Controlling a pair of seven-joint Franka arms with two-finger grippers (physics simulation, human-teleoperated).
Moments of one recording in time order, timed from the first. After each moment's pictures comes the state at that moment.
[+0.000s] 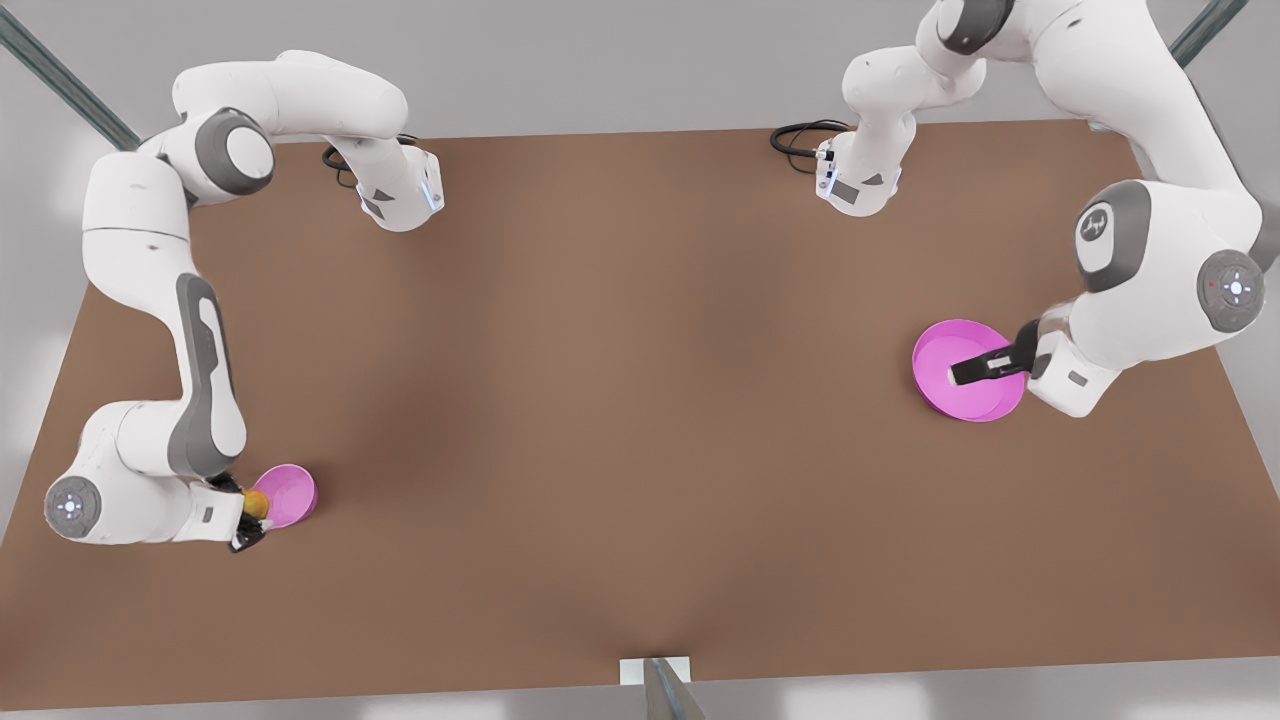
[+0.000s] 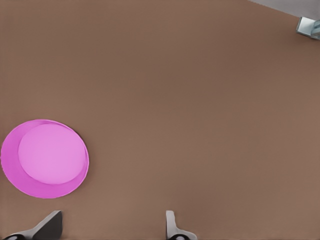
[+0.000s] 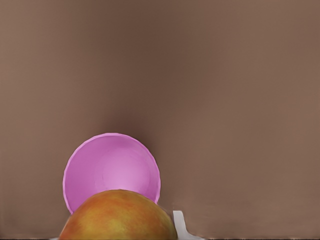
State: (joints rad) left arm 0.11 0.34 -0.21 -1.26 -0.07 1.44 -0.31; right arm -0.47 0.88 0.48 -1.13 -0.35 1.80 -2.19
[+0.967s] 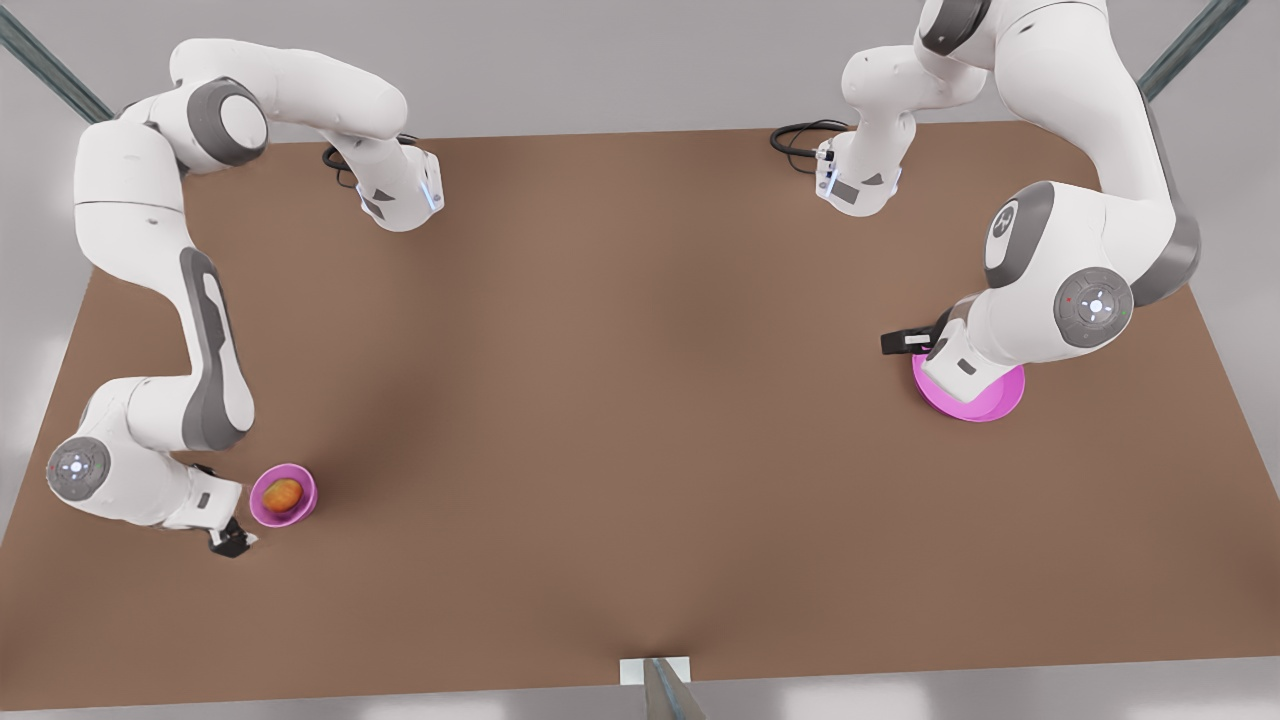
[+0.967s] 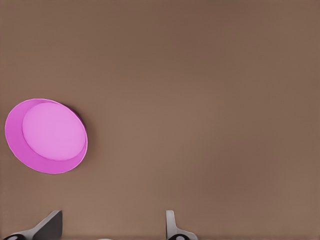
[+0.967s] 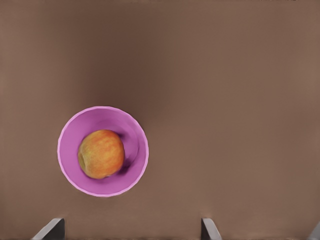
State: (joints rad) left arm 0.01 0.36 -0.28 -1.24 0.01 1.29 -0.31; right arm -0.49 0.72 0.47 -1.32 -0.37 1.97 -2.10
